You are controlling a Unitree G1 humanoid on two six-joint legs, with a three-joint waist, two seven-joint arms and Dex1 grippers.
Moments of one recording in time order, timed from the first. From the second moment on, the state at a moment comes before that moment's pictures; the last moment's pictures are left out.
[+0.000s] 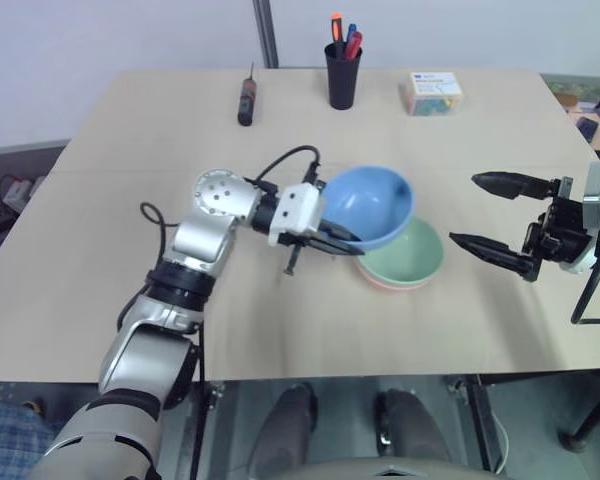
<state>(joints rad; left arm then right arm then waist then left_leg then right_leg) -0.85 0.46 -0.28 0.27 -0.27 -0.15 -1.58 -0.24 -0.81 -0.32 -0.42 0.69 0.45 1.02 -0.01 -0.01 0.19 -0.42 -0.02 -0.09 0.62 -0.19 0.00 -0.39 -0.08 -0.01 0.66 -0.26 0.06</state>
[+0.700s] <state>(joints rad) -0.91 0.33 -0.32 0.36 -0.26 -0.26 -1.60 -0.22 -0.83 -0.33 -0.42 0.69 0.45 1.00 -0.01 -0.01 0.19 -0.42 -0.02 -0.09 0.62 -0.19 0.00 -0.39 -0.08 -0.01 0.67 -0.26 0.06</state>
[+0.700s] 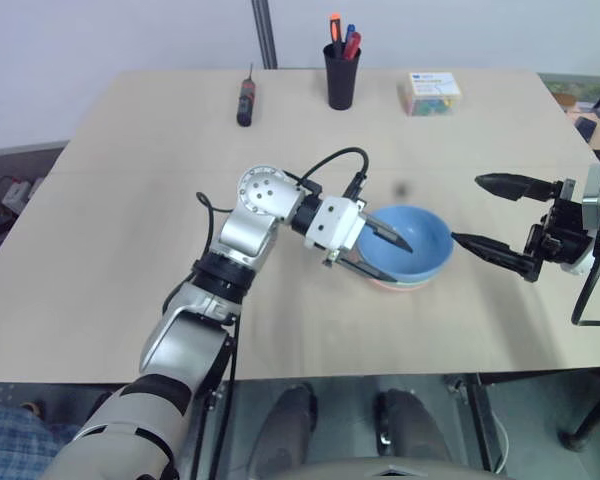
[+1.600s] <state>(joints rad) -0.17 0.62 0.20 0.01 -0.40 0.10 -1.08 -0.05 -0.78 -0.41 0.14 0.57 0.05 1.32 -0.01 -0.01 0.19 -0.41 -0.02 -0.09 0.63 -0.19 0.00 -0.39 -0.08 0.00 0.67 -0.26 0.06</state>
